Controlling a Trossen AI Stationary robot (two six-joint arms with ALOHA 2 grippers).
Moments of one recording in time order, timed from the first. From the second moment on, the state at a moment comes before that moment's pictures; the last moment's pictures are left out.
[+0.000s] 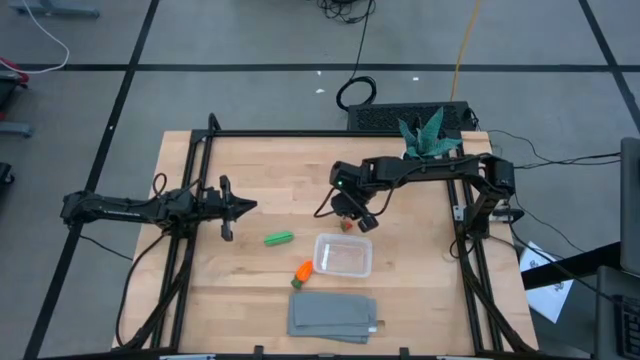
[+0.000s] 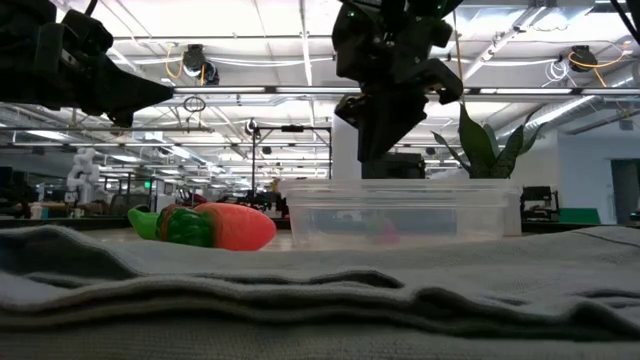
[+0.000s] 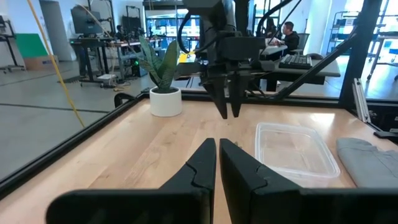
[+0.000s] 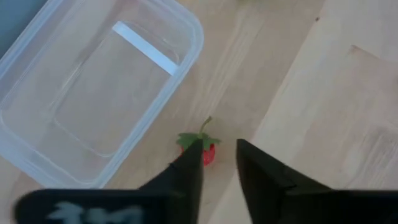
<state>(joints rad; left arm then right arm) -0.02 0.27 0.01 0.26 -0.15 0.00 -0.15 1.77 1.34 -0.76 -0.27 -0.61</state>
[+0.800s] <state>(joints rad) -0.02 0.27 0.01 0.26 -0.15 -0.01 -0.17 1.77 1.14 -0.54 -0.27 -0.55</state>
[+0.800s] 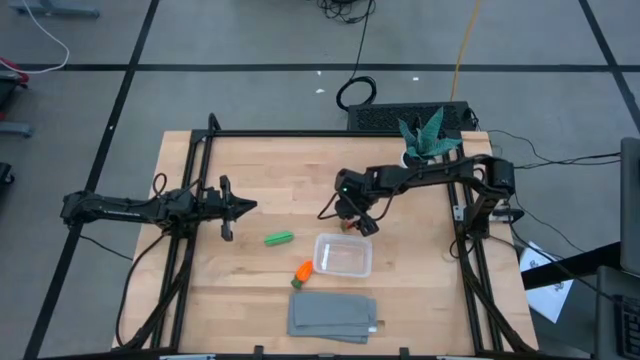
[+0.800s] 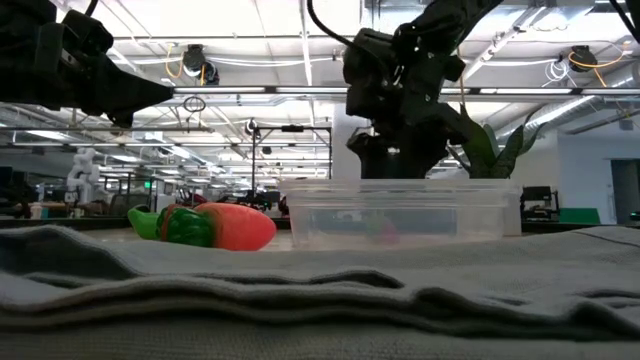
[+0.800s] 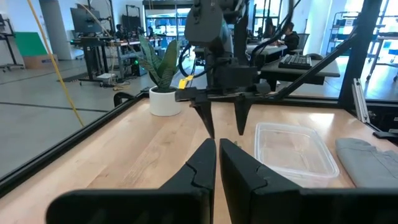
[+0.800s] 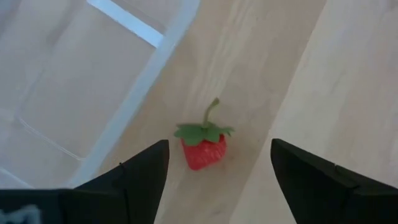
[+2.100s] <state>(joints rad) -0.02 0.27 0.01 0.23 -0.15 -0.01 -0.17 1.77 1.03 -0.36 -0.35 -0.53</state>
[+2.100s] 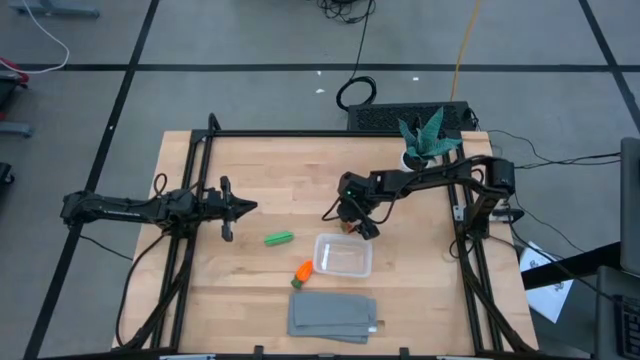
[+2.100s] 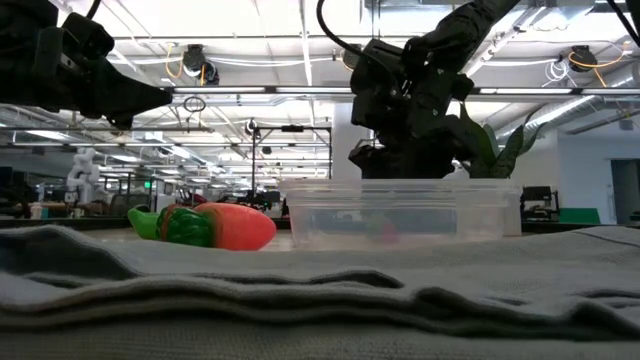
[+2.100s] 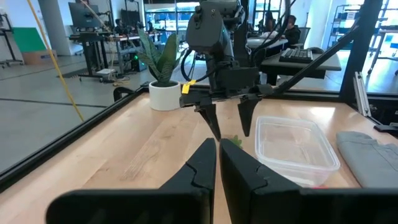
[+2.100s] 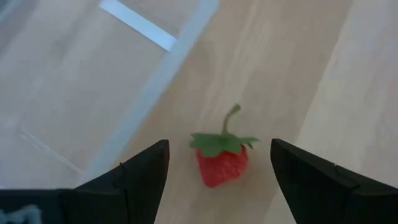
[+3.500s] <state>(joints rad) -0.02 0.27 0.01 0.23 -0.15 -0.01 -0.16 1.82 0.89 -0.11 -0.34 -0.45</state>
